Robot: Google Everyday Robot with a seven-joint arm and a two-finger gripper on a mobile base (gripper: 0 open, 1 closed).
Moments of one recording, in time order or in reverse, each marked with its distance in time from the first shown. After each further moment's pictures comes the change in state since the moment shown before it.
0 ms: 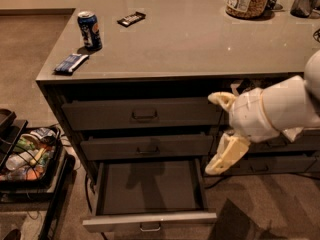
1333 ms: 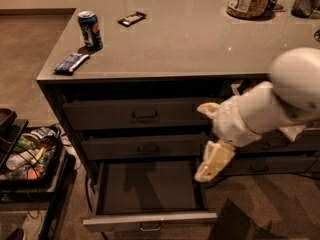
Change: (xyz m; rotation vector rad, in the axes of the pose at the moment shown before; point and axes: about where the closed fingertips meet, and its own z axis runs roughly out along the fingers) arm 0.008 0.015 0.036 -0.071 0.106 0.041
